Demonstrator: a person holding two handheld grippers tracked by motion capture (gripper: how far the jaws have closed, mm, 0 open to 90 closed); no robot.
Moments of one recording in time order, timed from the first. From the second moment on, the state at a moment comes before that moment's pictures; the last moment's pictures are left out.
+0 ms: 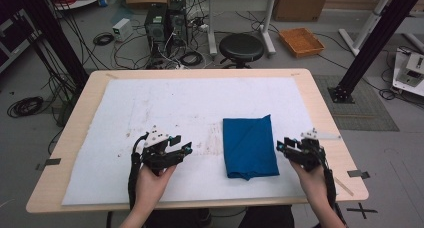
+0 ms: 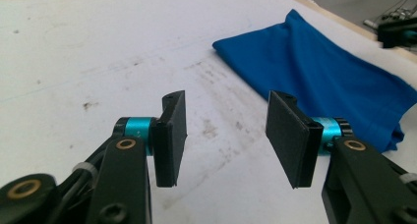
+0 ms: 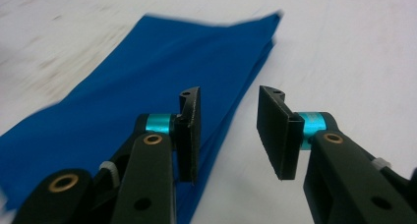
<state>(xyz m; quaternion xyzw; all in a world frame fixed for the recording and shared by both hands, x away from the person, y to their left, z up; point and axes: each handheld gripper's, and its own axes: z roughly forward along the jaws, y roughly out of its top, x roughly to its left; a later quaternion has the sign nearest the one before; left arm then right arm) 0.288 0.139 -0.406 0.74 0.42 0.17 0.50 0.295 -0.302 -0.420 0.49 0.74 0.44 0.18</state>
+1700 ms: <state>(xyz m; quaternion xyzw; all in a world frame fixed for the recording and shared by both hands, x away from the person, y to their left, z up) 0.307 0.211 -0.398 0.73 0.39 0.27 0.48 0.332 -0.340 -0.397 0.51 0.68 0.49 0.19</state>
